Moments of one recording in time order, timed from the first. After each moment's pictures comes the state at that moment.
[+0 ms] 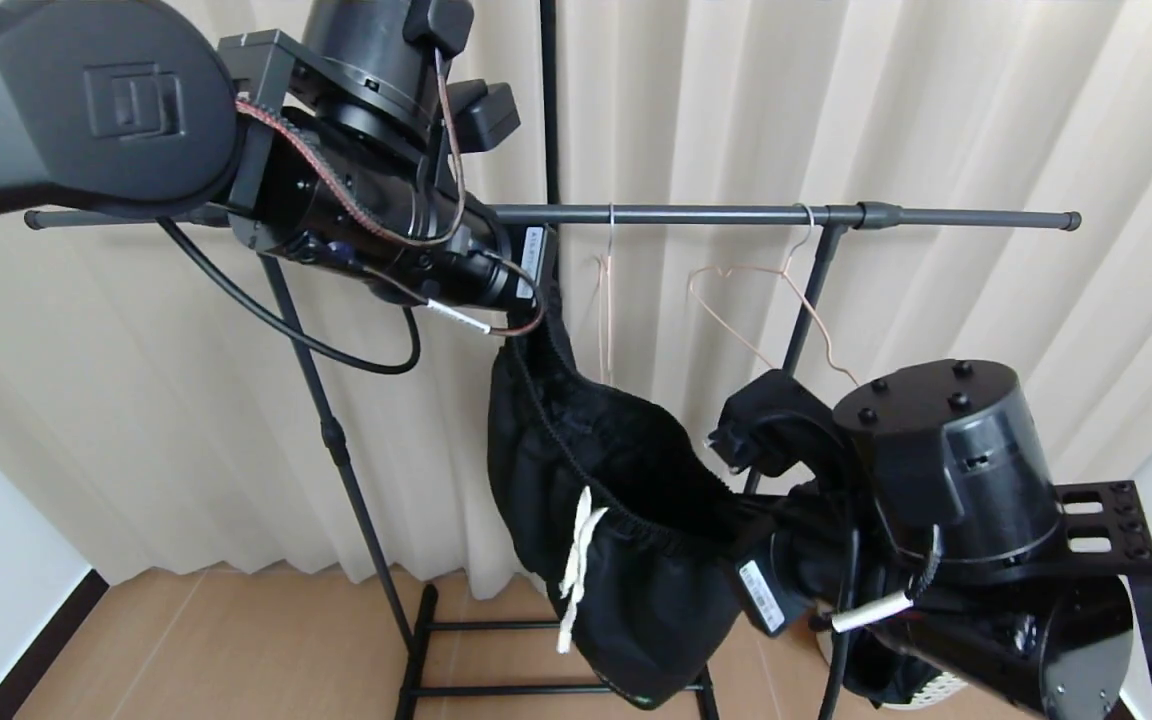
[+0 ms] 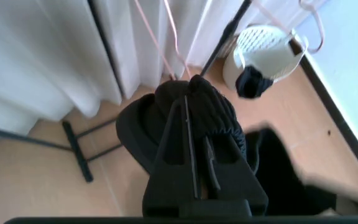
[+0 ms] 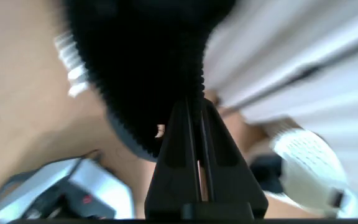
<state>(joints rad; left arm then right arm) -0.62 1.90 -1.92 0.59 0.08 -0.14 0.88 1.63 -0.89 -0.11 -0.48 0.03</state>
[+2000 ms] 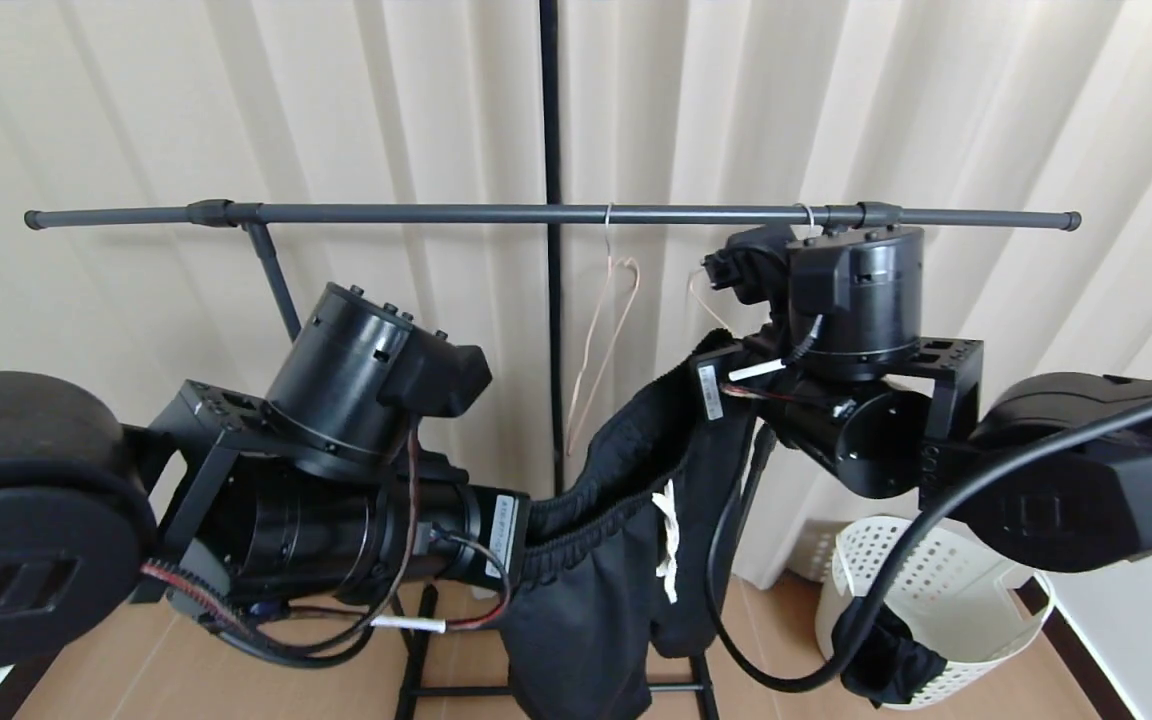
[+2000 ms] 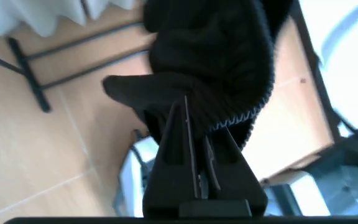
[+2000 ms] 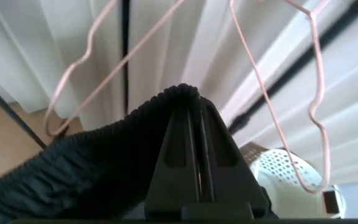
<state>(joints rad) -0.73 1.64 -1.07 0.17 0.10 -0.36 0.69 1.83 -1.13 -0.37 -0.61 0.01</state>
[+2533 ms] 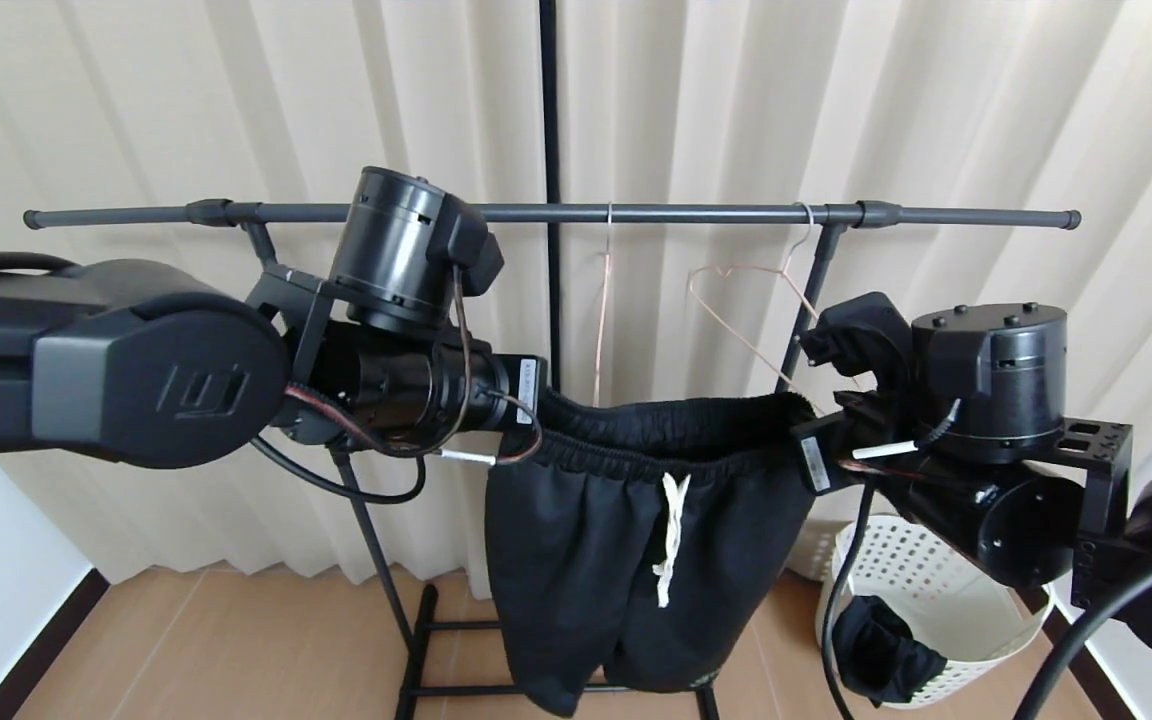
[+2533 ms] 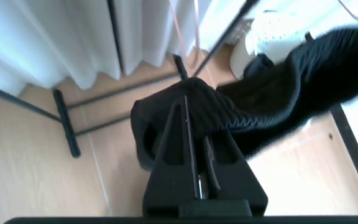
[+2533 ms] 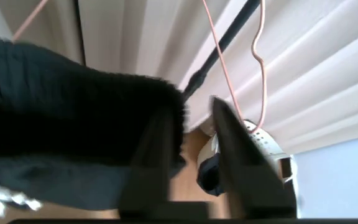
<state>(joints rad) -0.64 1.81 -1.37 0.14 0.17 -0.26 0.61 1.68 -0.81 -0.45 -0.59 -0.09</state>
